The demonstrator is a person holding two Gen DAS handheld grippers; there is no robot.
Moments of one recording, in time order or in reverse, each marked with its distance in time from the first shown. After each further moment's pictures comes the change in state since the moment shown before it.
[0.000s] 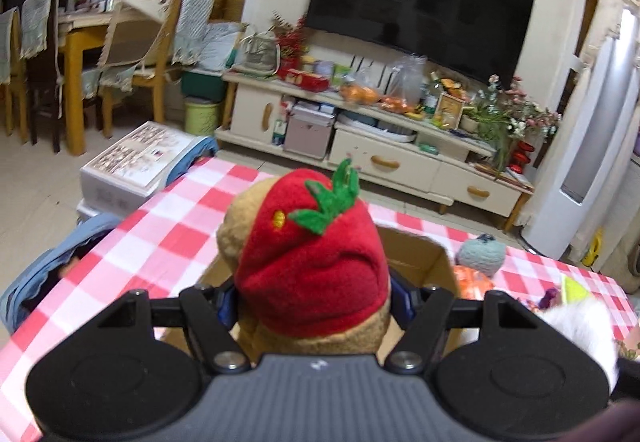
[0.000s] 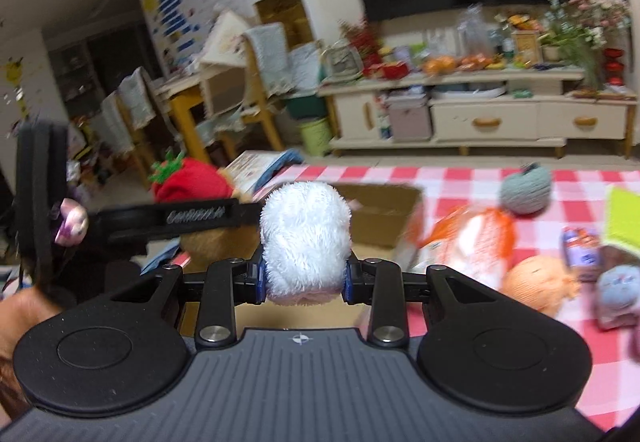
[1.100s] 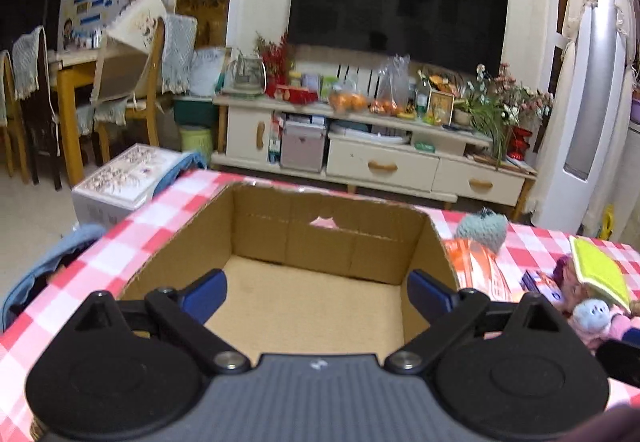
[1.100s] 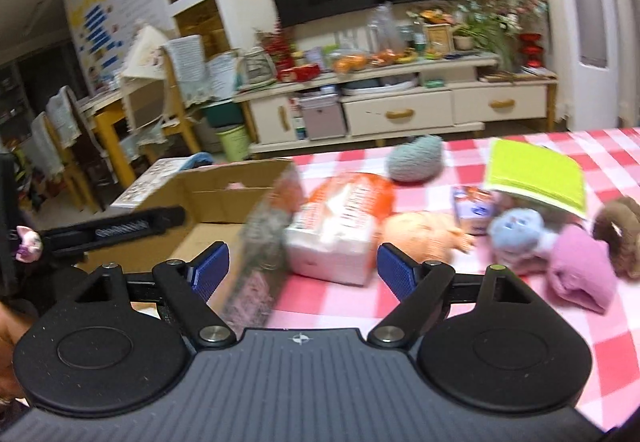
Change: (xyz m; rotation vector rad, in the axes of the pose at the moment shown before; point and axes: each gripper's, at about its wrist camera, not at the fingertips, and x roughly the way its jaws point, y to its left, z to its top) left arm 0.003 -0.033 -0.044 0.122 -0.085 0.024; right arm -0.022 -0.037 -0.039 0.096 -0.037 -0.230
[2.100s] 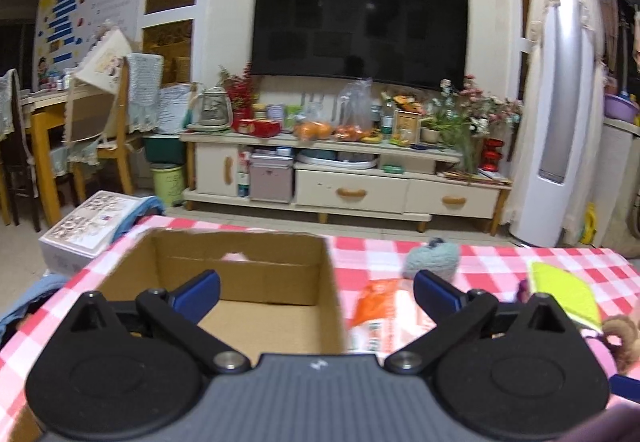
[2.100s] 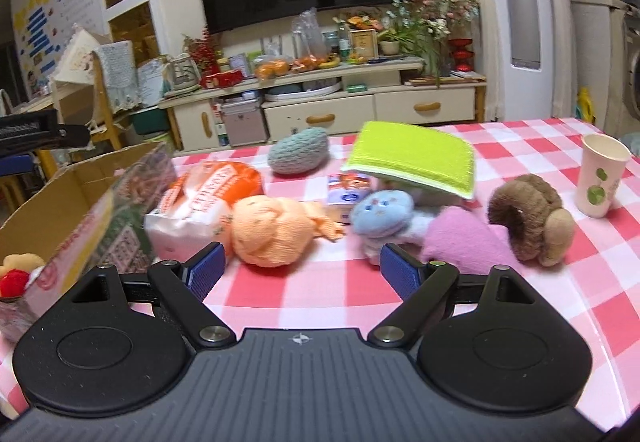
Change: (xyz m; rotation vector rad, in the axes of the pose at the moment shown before) left arm -0.005 -0.067 0.021 0.077 -0.073 -0.059; right arm -0.032 -0.045 -0.031 0.036 -0.049 -0.233
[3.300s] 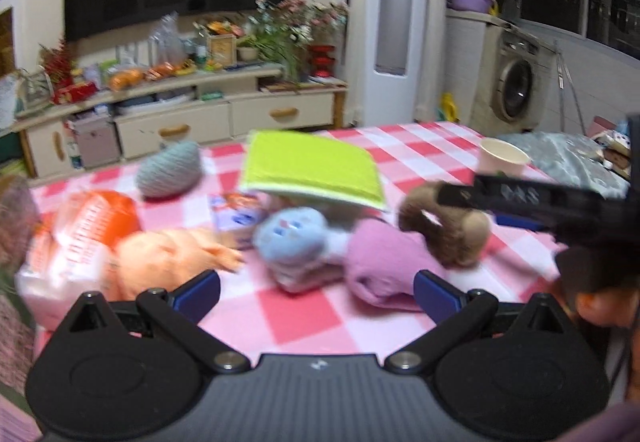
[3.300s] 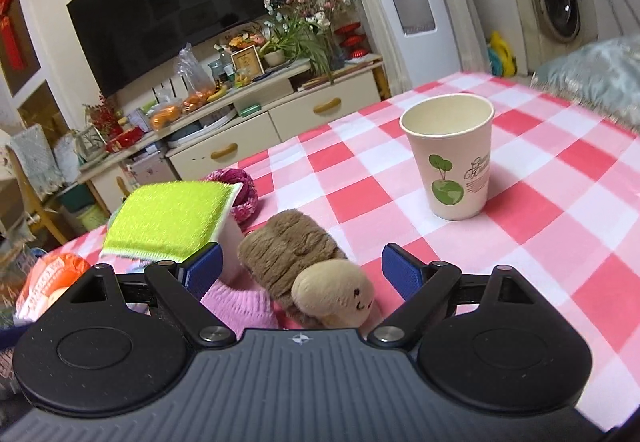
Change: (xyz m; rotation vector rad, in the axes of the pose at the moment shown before) left arm 0.013 -0.197 -0.079 0.239 0.218 -0.408; right arm 0.000 -0.192 0.009 0.294 -0.067 -0.155
